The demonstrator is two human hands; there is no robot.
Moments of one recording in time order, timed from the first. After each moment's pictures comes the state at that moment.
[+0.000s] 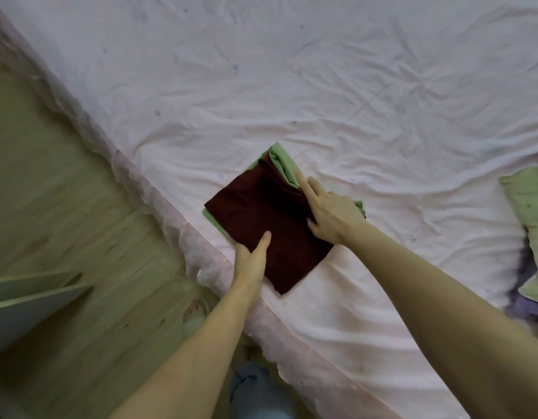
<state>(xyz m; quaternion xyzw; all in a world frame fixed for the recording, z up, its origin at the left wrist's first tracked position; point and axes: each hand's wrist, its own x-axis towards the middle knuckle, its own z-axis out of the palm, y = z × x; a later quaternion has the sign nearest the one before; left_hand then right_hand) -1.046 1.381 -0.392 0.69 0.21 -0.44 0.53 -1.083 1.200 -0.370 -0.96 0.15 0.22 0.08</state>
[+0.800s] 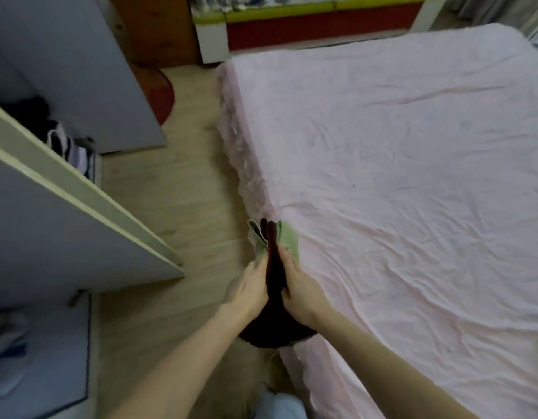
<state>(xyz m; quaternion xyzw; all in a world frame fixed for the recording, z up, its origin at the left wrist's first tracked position) -0.999 1.583 -0.179 0.91 -0.12 -0.28 0.28 -1.041 1.447 -0.180 -0.93 0.02 0.18 0.32</state>
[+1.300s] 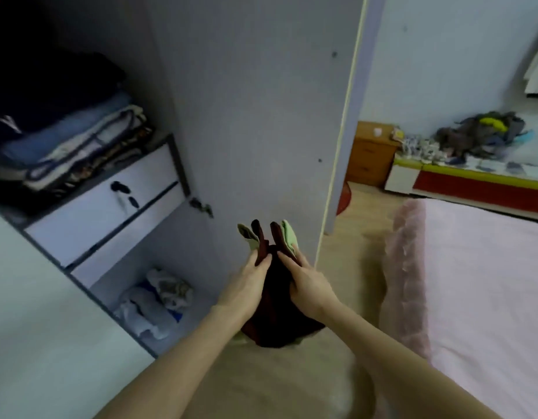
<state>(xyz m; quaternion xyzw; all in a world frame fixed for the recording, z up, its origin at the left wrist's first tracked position) -1.072 1.902 0.027 0.98 0.07 0.00 0.19 -0.998 1.765 0.010 -0.92 -0.32 0.11 0.20</state>
